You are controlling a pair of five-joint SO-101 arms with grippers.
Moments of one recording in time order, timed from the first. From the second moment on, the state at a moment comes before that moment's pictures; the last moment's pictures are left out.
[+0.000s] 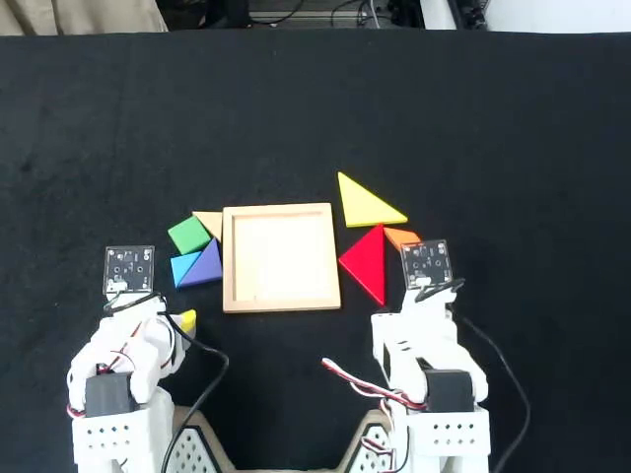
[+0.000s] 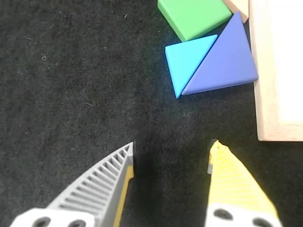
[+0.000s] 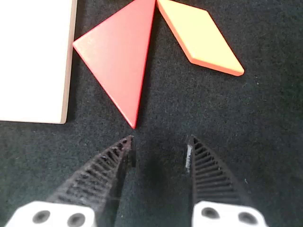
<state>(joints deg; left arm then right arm) -12.5 -104.0 96.3 72.8 -5.9 -0.9 -103.4 96.7 72.0 2.5</state>
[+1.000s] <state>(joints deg) -14.1 -104.1 89.5 53.4 -5.9 -1.7 -103.4 96.7 56.0 2.4</state>
